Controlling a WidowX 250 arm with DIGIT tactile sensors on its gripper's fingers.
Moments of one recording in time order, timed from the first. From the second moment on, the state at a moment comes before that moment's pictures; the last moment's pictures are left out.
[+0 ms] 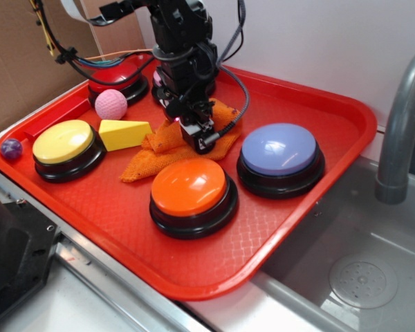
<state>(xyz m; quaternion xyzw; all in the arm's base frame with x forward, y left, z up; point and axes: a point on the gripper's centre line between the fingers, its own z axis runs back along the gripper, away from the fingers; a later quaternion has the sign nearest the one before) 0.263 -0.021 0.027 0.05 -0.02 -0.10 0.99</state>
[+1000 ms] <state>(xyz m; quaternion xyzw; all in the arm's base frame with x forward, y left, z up) 0.278 -0.017 0.137 -0.01 0.06 -0.04 1.00</state>
